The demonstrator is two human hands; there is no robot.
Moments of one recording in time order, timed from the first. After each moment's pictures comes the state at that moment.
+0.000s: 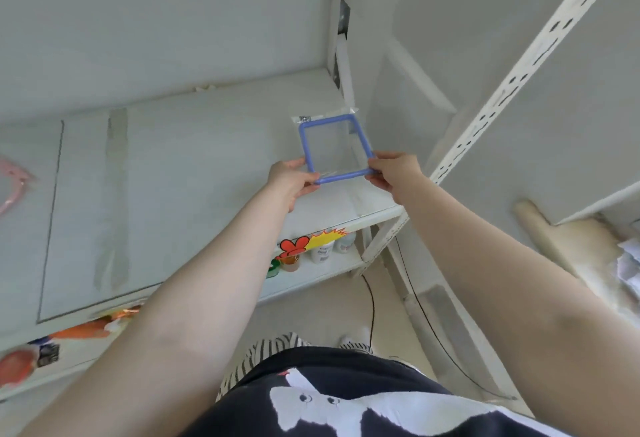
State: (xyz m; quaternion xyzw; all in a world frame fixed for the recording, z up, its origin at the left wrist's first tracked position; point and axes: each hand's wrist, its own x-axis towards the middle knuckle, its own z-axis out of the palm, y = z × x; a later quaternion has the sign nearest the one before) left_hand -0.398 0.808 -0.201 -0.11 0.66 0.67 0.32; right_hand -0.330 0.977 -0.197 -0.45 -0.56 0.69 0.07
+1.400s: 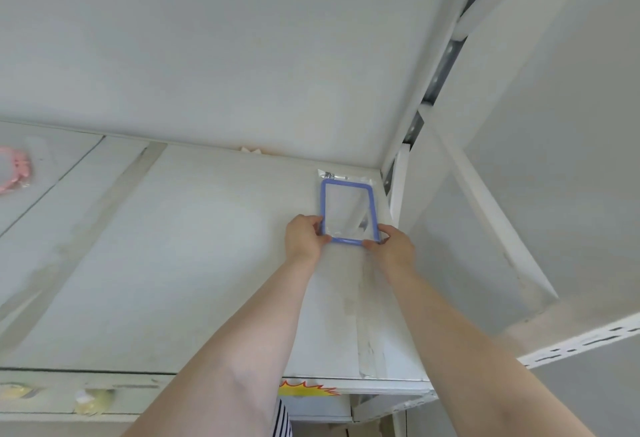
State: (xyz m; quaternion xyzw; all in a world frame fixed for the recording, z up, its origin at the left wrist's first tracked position) left_hand -0.531 0.873 -0.309 -0.03 0.85 0.52 0.05; right_hand -0.501 1.037 -0.300 -0.28 -0.88 0.39 0.01
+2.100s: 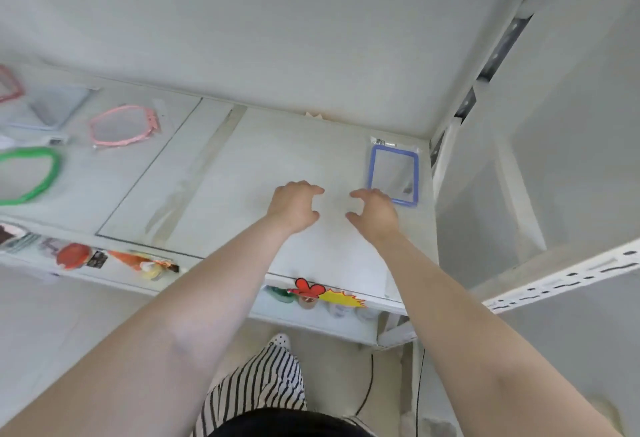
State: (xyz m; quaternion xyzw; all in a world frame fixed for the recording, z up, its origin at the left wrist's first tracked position) left_hand -0.436 0.754 -0.213 0.06 0.98 0.17 0.09; right_hand -0.430 0.928 -0.220 -0.01 -0.97 0.24 -0.07
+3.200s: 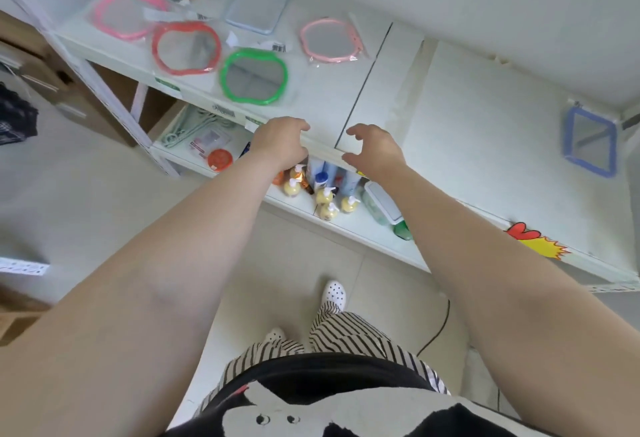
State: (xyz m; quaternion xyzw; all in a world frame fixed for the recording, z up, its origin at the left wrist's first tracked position) left_hand -0.283 0.283 -0.214 -0.08 0.97 0.23 0.08; right_hand -0.323 0.469 -0.209 0.13 -0.96 0.18 -0.14
